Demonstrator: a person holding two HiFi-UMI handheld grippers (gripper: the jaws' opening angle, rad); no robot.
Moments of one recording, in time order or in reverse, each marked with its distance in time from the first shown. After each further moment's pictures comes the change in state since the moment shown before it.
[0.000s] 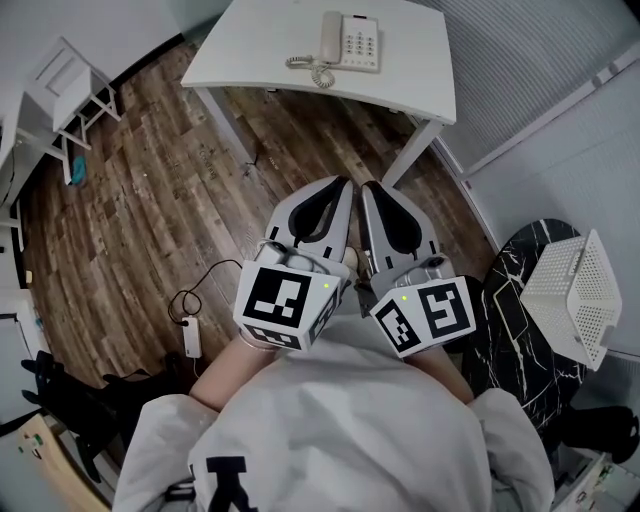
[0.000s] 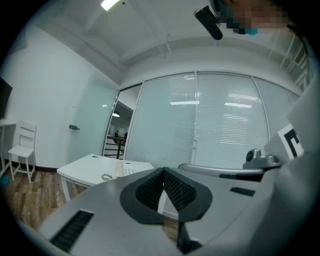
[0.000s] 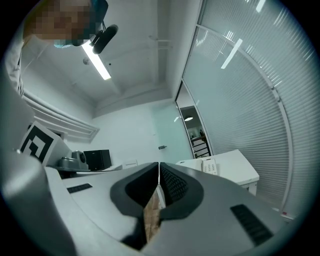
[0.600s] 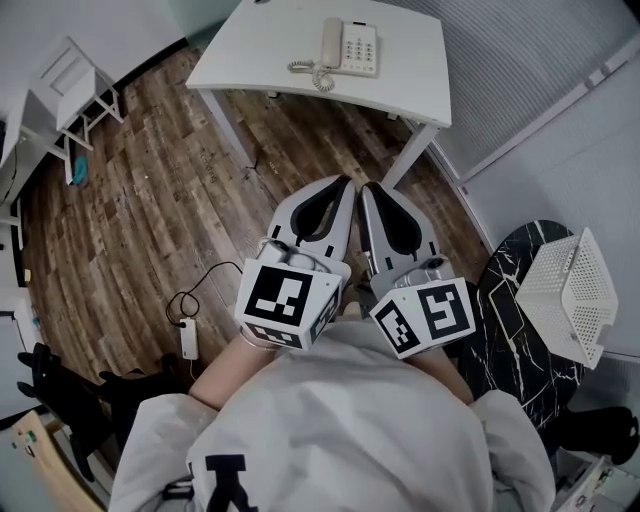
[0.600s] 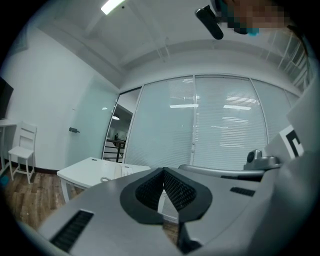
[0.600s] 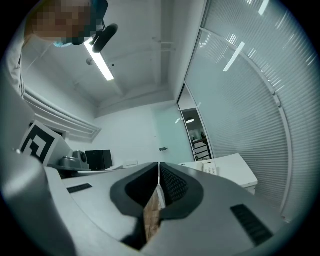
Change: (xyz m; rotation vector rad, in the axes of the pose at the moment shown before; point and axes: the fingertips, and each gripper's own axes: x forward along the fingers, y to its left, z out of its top) left arm -0.013 -0.016 0.010 0.003 -0.035 -0.007; right arm -0.018 0.010 0.011 -0.026 -0.014 0.008
